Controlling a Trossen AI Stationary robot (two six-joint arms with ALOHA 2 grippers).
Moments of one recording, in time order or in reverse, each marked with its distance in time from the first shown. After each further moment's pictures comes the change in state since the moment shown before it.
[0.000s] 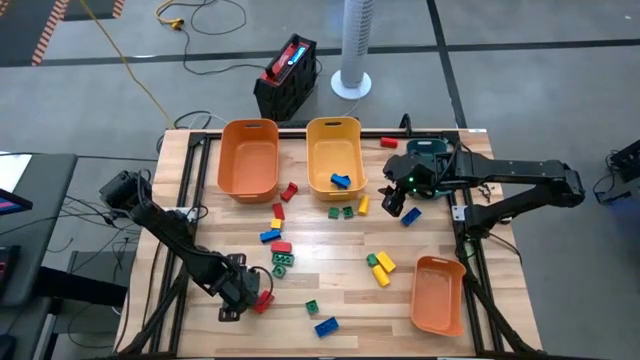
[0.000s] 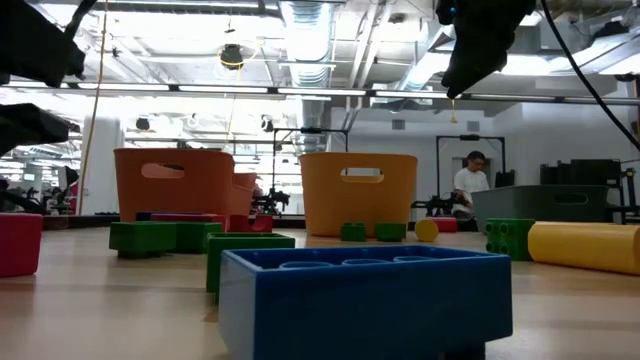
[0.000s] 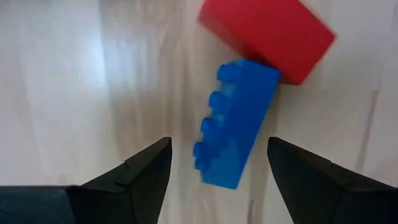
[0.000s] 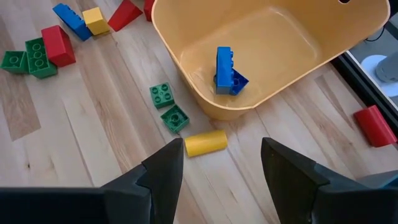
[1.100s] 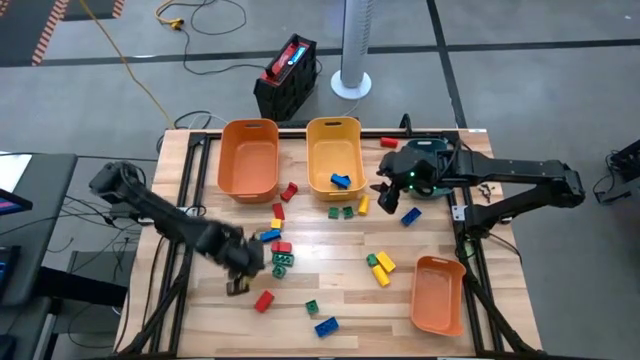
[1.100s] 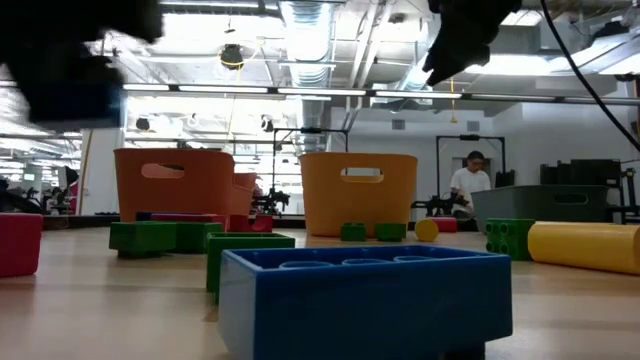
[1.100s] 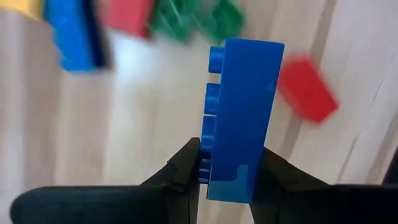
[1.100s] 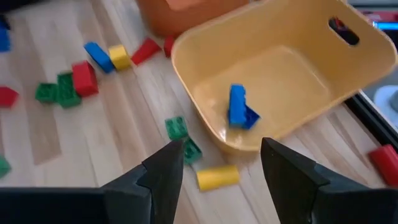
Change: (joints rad) left arm 0.286 -0.165 0.167 -0.338 -0.005 0.044; right arm -0.015 0.000 0.000 0.148 -0.036 -0.061
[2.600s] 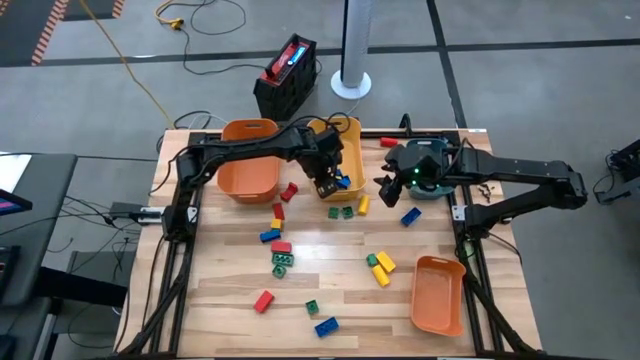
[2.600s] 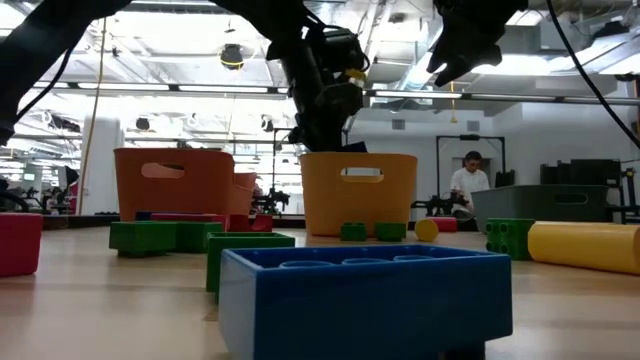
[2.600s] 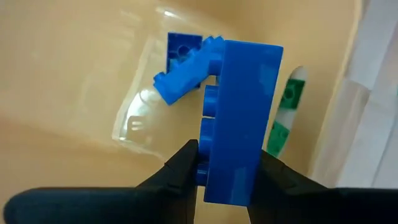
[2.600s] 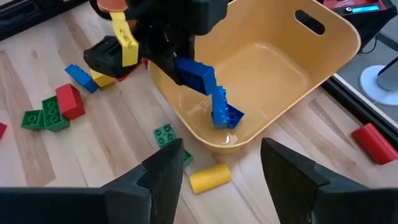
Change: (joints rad) left arm 0.763 0.680 0.791 0.059 0.114 0.594; right arm -0.028 -0.030 0.000 -0.037 0.055 0.109
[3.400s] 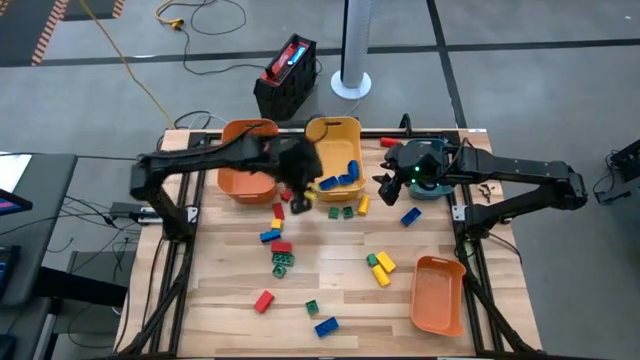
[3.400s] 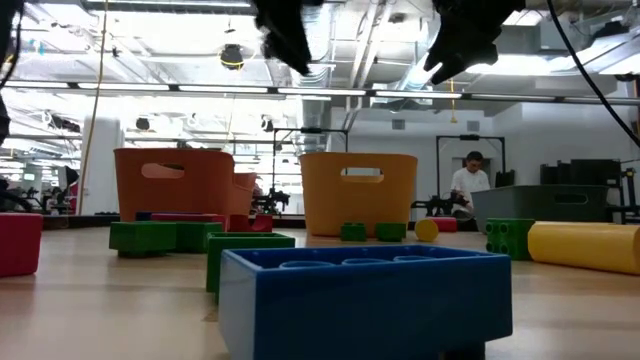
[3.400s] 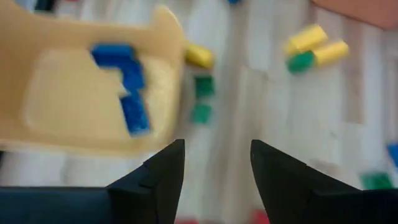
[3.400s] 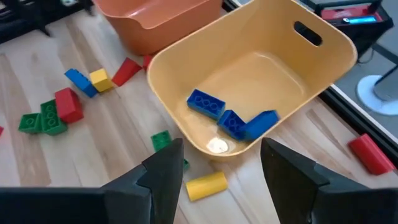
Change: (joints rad) left arm -0.221 -0.405 -0.141 -0.077 -0.082 0.042; right arm -0.007 0.000 0.000 0.026 0.000 -0.045
